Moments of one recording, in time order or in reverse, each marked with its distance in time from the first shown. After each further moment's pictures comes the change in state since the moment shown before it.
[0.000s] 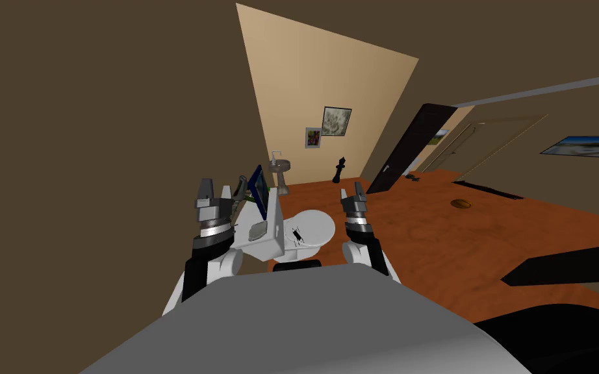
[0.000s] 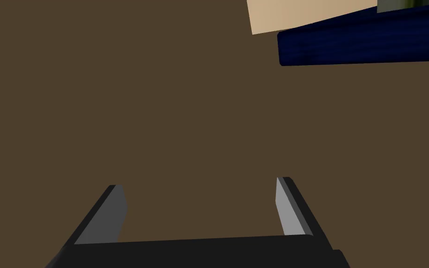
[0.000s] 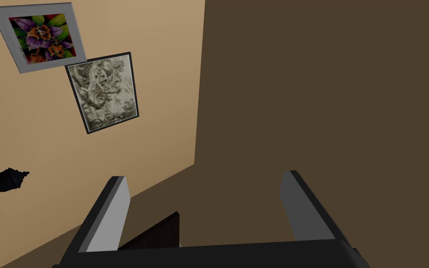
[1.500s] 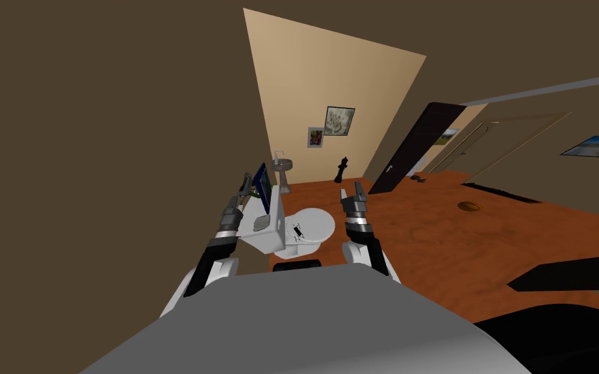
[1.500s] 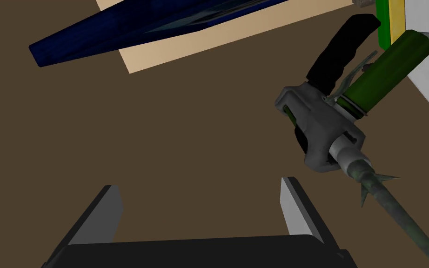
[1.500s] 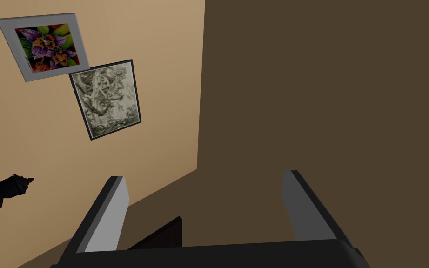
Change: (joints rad) left arm 0.030 0.138 0.029 0.200 0.061 0.221 -0.009; right arm 0.000 0.000 0.000 0.000 0.000 0.000 0.000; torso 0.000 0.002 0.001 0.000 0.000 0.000
